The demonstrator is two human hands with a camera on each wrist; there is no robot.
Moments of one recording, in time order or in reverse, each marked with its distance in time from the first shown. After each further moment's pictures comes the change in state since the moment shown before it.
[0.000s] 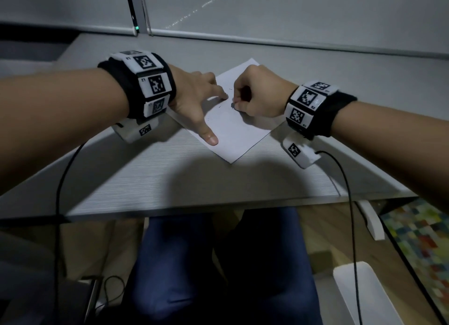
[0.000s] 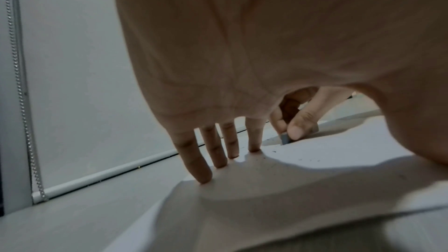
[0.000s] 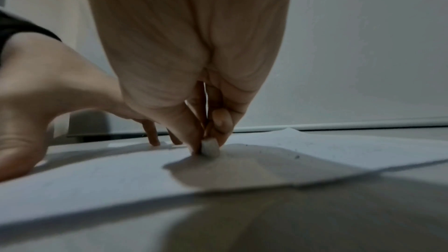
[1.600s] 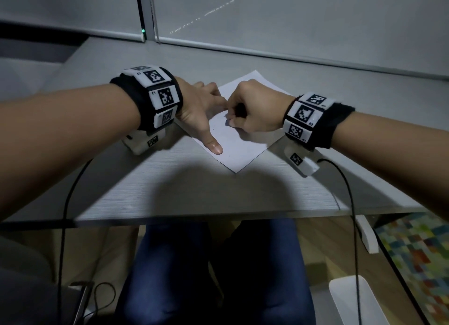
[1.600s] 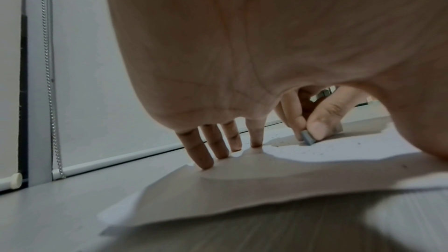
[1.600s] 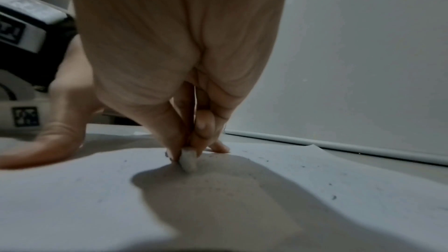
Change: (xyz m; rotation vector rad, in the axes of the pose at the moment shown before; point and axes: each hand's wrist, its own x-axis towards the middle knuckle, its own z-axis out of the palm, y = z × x) left_hand 0.004 -0.007 0.010 -0.081 0.012 0.013; right_hand 0.003 -0.026 -0.002 -0.037 -0.115 -0.159
